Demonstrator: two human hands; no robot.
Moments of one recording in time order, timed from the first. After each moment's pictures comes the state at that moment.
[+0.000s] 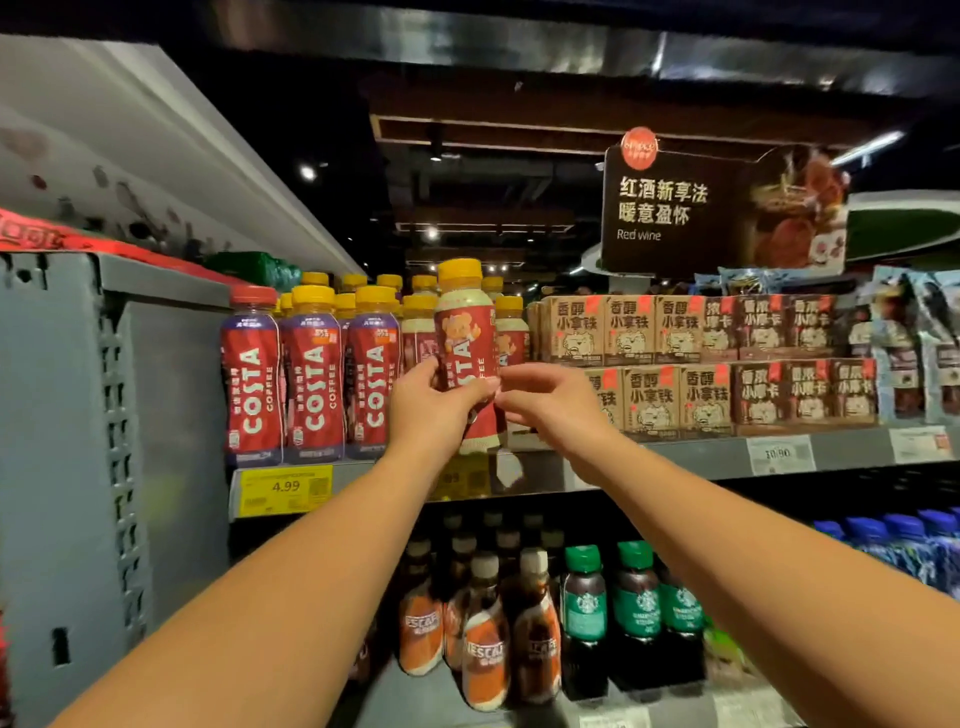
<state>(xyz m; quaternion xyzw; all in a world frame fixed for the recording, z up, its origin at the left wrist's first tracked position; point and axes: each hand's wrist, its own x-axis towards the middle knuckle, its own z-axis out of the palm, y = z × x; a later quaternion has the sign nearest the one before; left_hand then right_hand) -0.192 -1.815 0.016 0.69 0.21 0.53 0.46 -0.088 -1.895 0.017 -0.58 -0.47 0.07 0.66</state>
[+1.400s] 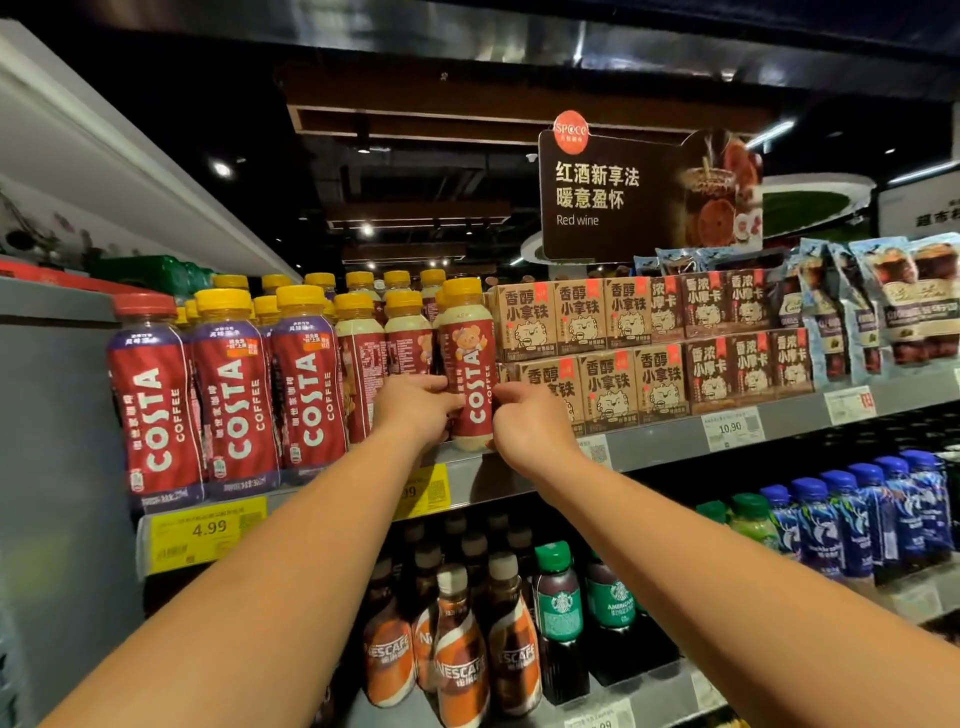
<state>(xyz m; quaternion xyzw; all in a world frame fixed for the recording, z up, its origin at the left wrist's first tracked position) -0.129 -1.773 0.019 0.72 0.26 0.40 0.50 -0.080 -1.885 0.001 -0.72 -0.37 -0.04 0.58</state>
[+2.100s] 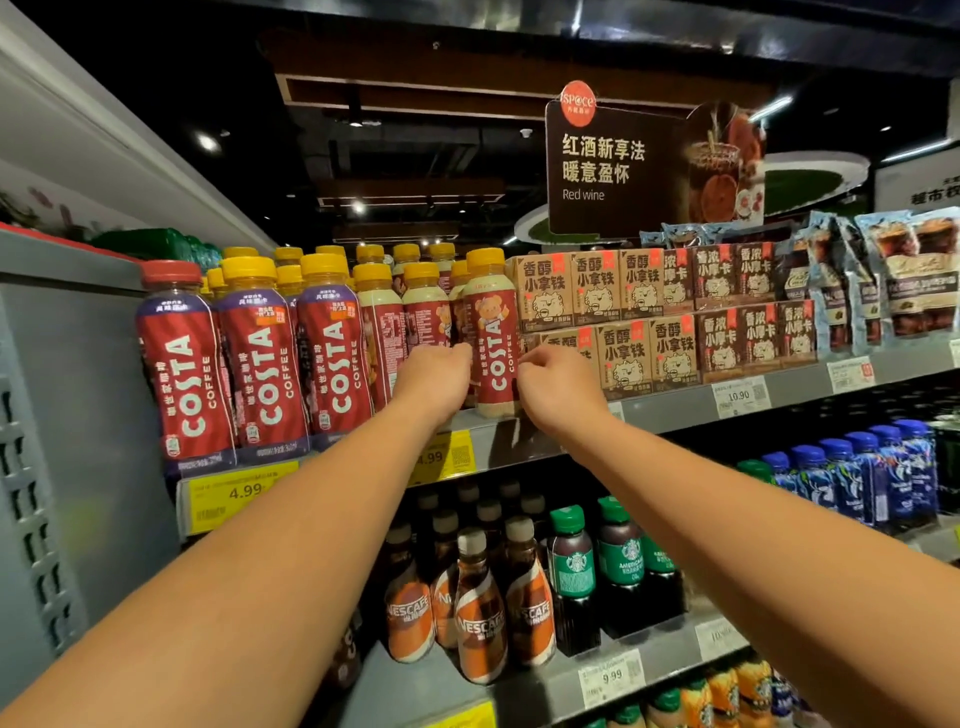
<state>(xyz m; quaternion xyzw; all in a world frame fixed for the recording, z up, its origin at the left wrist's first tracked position) -0.145 -1.778 0.022 0.79 0.23 0.39 0.41 -0.087 -1.894 0.007 -0.76 -0.35 -0.11 0.53</state>
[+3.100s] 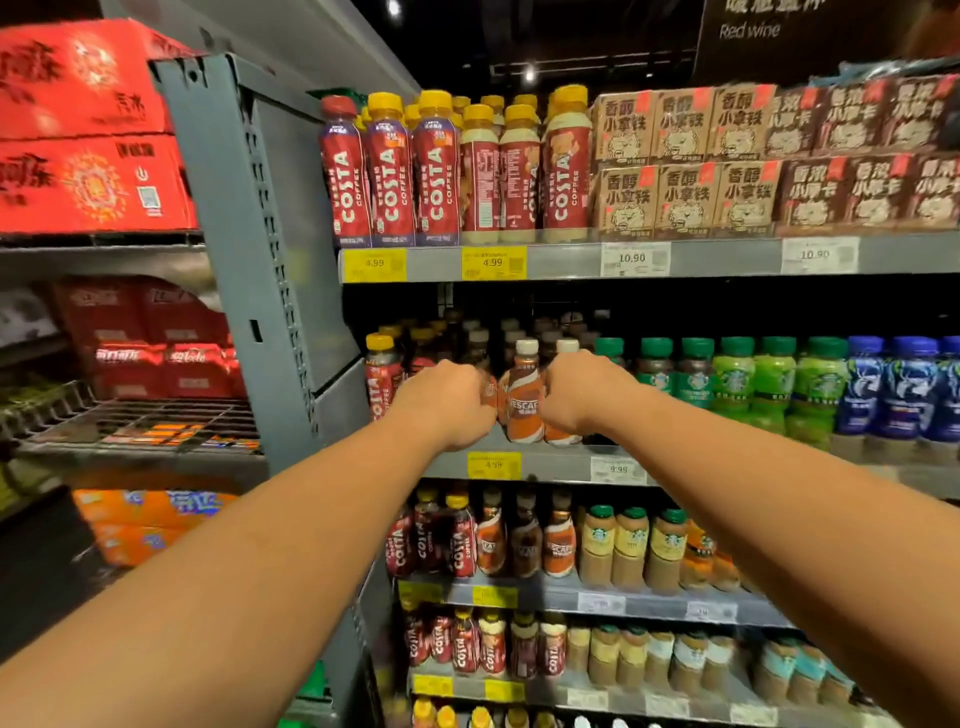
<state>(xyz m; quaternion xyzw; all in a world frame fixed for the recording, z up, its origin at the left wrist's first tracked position) -0.290 -1.926 -0.122 0.90 0.41 0.14 -0.02 -0.156 -1.998 -0.110 -0.81 -0.59 -0.05 0.08</state>
